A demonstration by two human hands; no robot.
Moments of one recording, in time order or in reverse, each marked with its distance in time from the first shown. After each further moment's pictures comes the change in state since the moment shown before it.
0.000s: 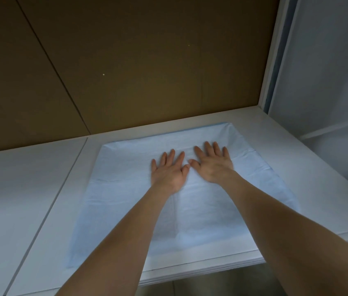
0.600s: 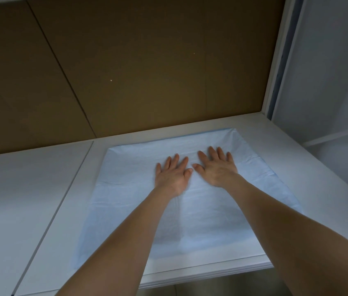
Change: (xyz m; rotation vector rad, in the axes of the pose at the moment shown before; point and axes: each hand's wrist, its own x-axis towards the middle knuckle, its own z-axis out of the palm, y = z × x) left_hand 0.001 -0.003 -0.004 -0.036 -0.005 0.035; right_hand -0.003 -0.001 -0.007 -0.016 -0.019 0.001
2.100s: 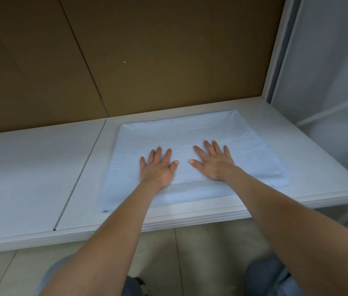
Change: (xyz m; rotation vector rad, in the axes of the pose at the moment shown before) left_hand -0.094 -0.041 0.008 0.007 0.020 -0.152; right_hand -0.077 -0.026 0.017 -0.008 -0.050 -0.105
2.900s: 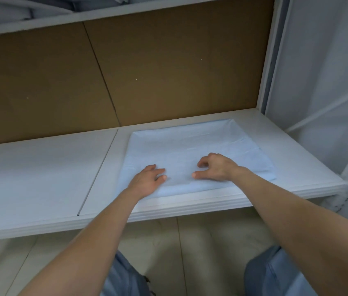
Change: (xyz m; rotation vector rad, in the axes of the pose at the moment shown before) left_hand -0.066 -0.051 -0.017 -0.224 -0.034 0.102; right_hand -0.066 -0.006 -0.033 0.289 0.002 -0.107
